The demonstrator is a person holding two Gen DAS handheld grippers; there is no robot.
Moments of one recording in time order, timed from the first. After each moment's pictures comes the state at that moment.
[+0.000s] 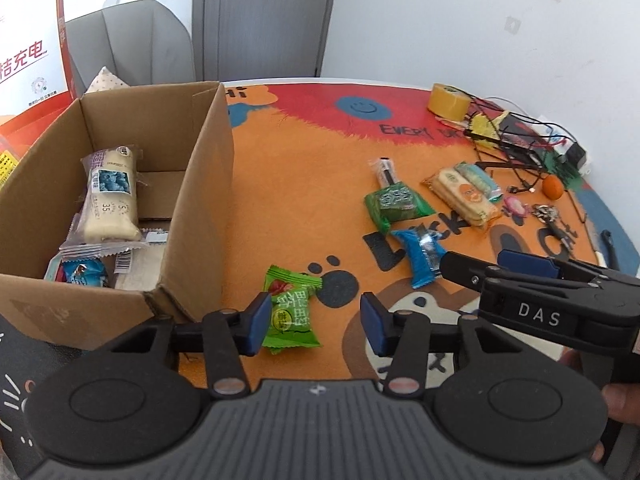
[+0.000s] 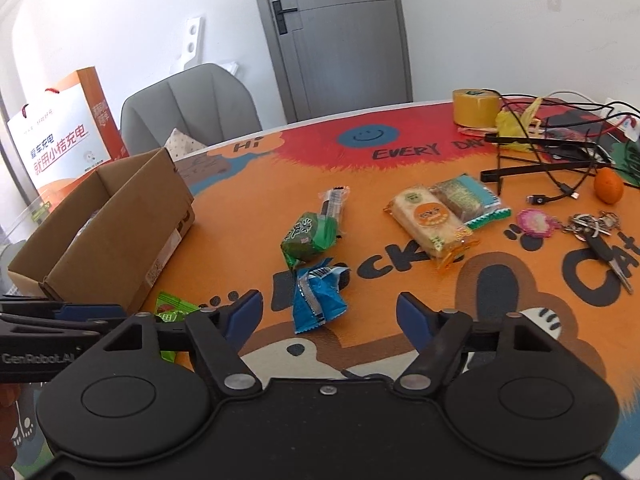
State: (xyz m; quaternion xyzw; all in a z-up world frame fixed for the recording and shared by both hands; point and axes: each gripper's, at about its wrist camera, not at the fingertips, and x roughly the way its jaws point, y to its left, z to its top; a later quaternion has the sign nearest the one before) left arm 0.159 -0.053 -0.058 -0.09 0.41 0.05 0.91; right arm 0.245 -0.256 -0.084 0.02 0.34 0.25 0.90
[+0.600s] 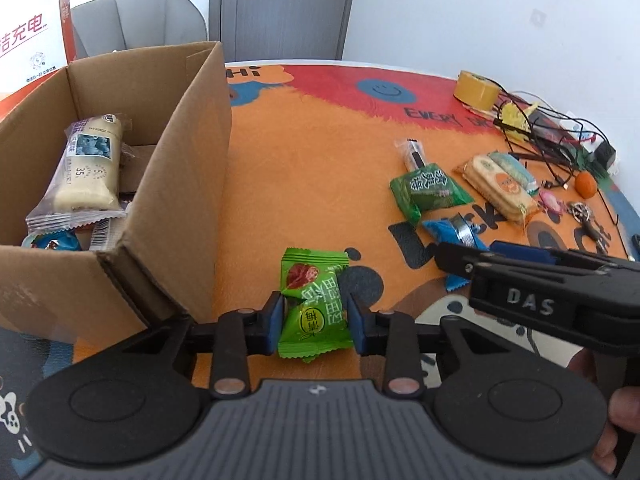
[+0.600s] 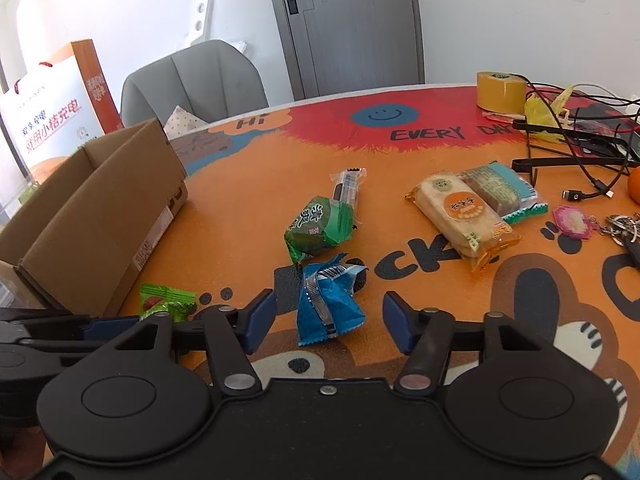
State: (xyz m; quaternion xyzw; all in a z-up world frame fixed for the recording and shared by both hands) left arm 0.178 -0.053 -0.095 -0.10 0.41 0.07 0.90; right arm 0.269 -0.230 -0.105 -0.01 0.36 0.26 0.89
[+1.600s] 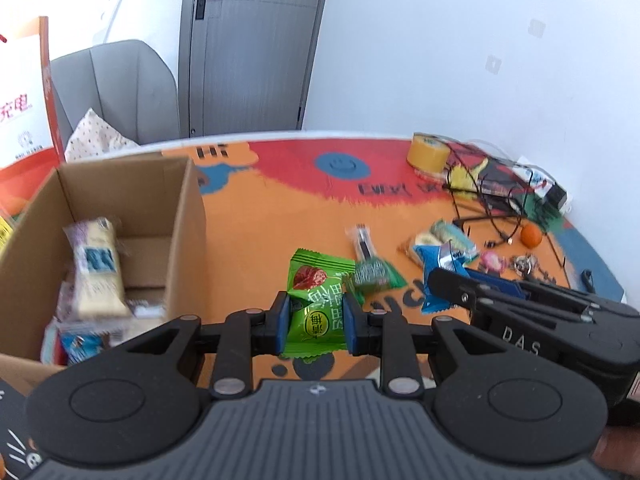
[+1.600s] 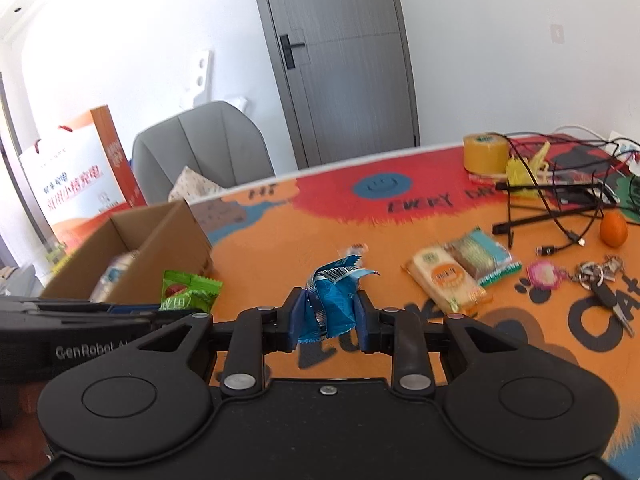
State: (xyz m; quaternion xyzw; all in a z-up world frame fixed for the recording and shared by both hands) left arm 0.177 -0.051 -0.017 -0.10 0.35 0.02 0.93; right arm 0.245 -0.246 -0.044 0.04 0.29 0.26 0.92
